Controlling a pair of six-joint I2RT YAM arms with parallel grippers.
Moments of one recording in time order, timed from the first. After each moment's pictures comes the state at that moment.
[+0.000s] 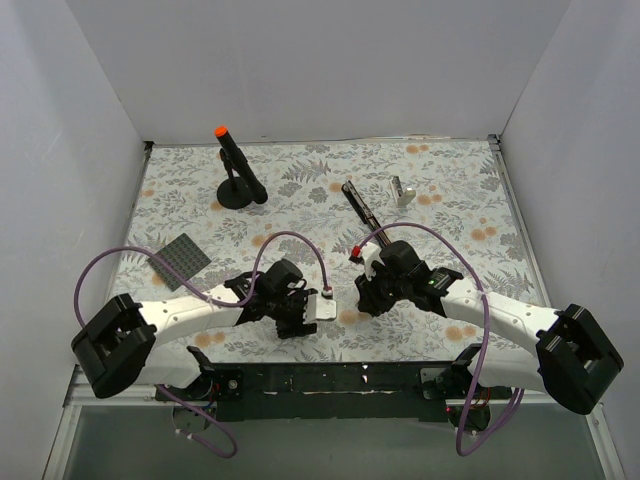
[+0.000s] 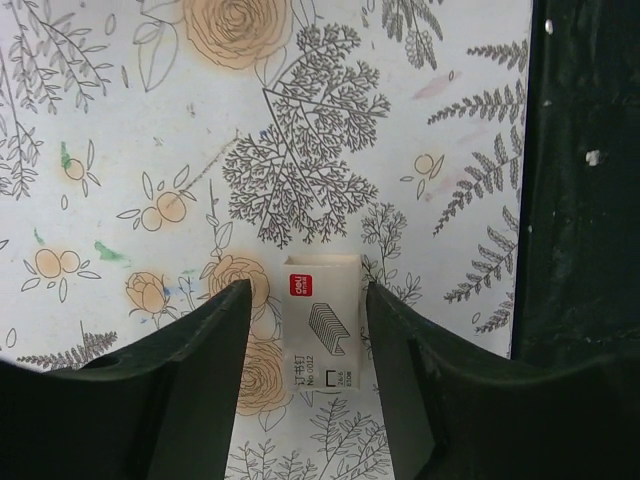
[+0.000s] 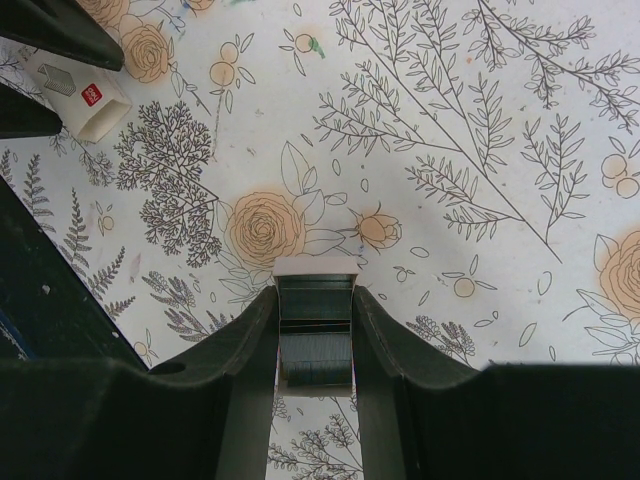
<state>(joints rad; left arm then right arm) -0.90 1.29 0.59 -0.30 0.40 0.64 0.78 1.18 0.59 -0.26 -0.28 0.02</state>
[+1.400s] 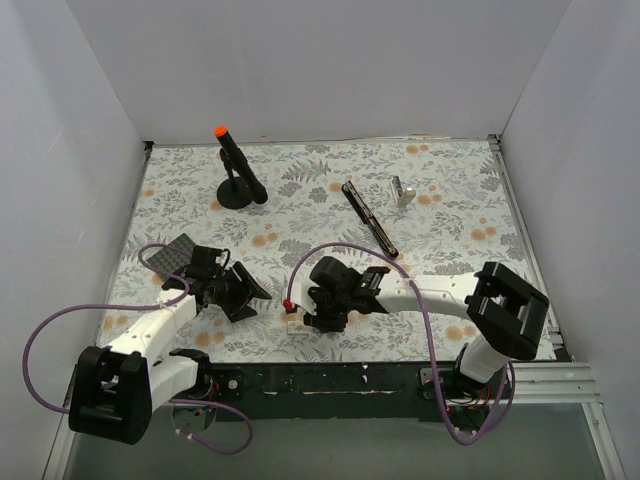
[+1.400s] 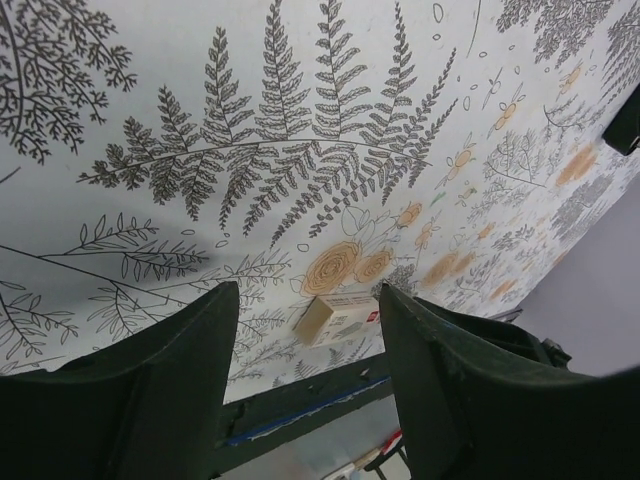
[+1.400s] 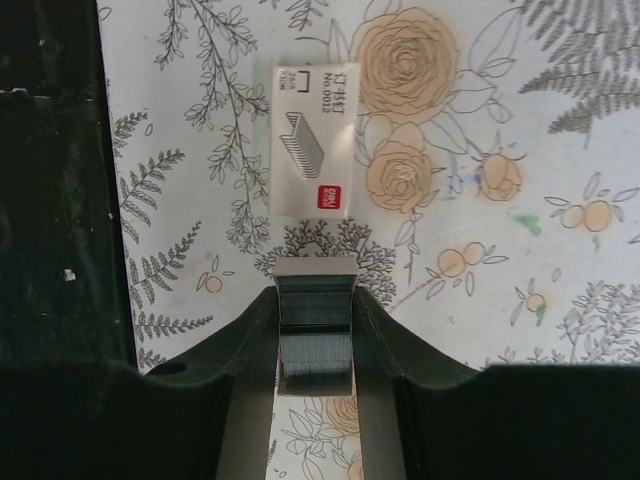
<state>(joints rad) -0.20 1.06 0.47 -0.47 0.39 -0.92 1.11 1.59 0.91 -0.33 -0.31 -0.42</state>
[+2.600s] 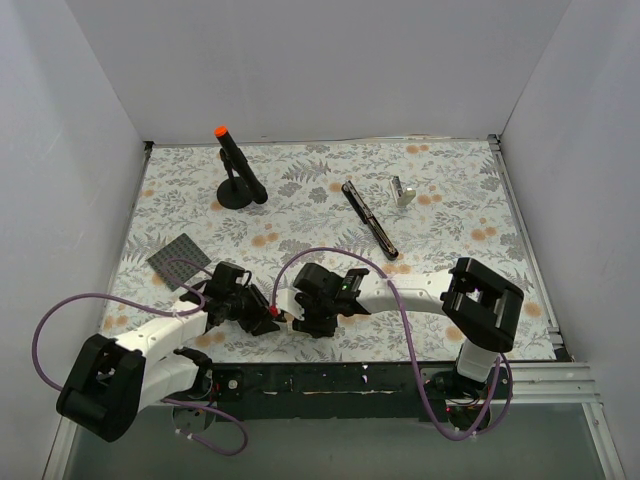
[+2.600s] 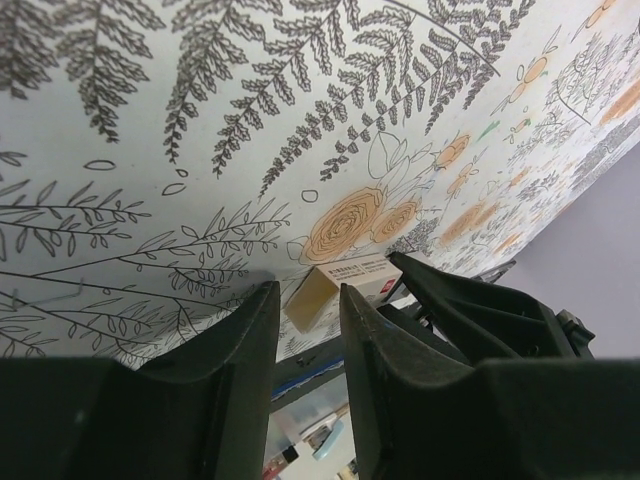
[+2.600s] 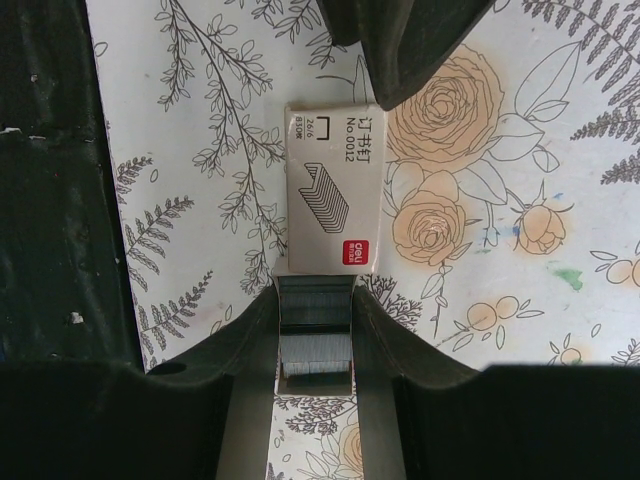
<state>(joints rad) -0.43 1.07 0.32 -0.29 0.41 -1.18 1.19 1.73 1.02 -0.38 -0.27 -0.38</state>
